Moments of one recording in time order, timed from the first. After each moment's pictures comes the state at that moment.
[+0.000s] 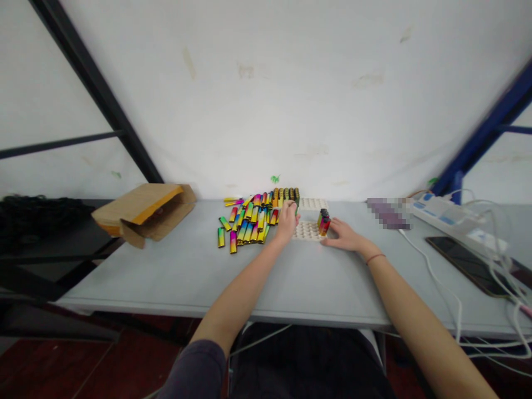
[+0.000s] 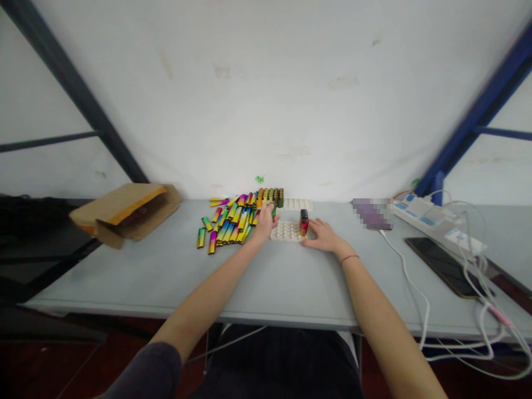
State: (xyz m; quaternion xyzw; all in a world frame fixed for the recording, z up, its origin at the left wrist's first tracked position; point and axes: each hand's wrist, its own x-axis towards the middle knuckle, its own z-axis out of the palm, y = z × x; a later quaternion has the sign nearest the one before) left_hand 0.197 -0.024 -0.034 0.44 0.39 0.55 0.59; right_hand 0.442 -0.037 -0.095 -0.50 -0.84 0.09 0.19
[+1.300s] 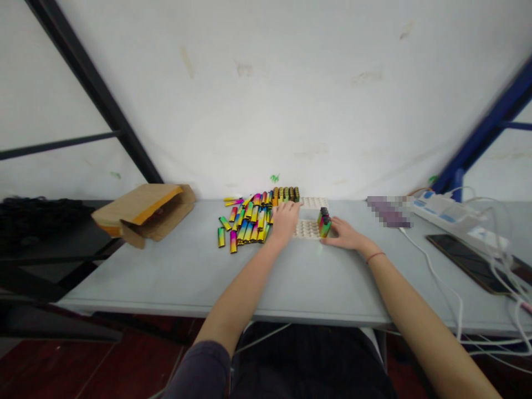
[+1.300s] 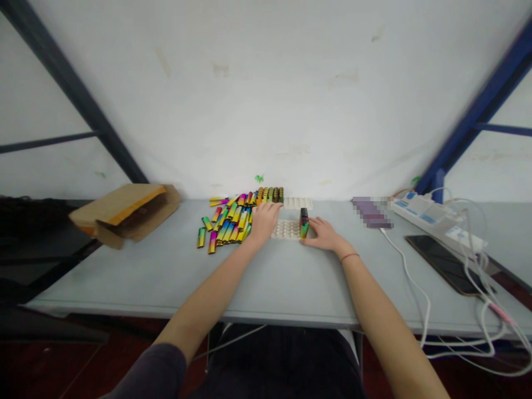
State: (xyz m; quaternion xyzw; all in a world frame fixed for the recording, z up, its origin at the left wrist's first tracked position) left_hand 0.176 -0.028 -0.034 0.82 0.50 0.29 0.02; right_hand 0.434 -0.042 -0.090 -0.53 -0.83 0.08 0.19
